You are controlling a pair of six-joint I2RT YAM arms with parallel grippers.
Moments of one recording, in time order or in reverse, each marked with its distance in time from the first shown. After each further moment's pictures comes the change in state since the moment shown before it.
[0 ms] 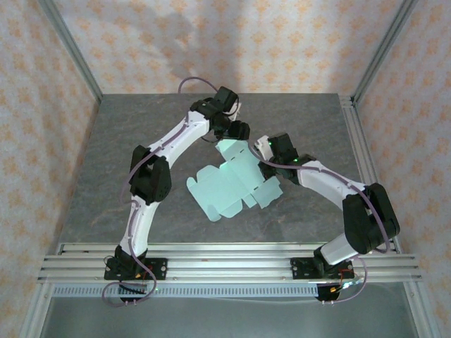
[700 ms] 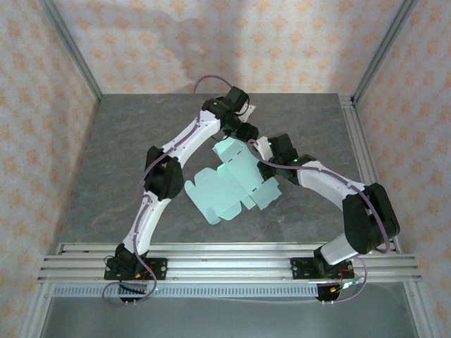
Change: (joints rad) left arm -0.032 0.187 0.273 -0.110 0.014 0.209; right arm 0.001 0.000 0.000 0.000 -0.050 0.001
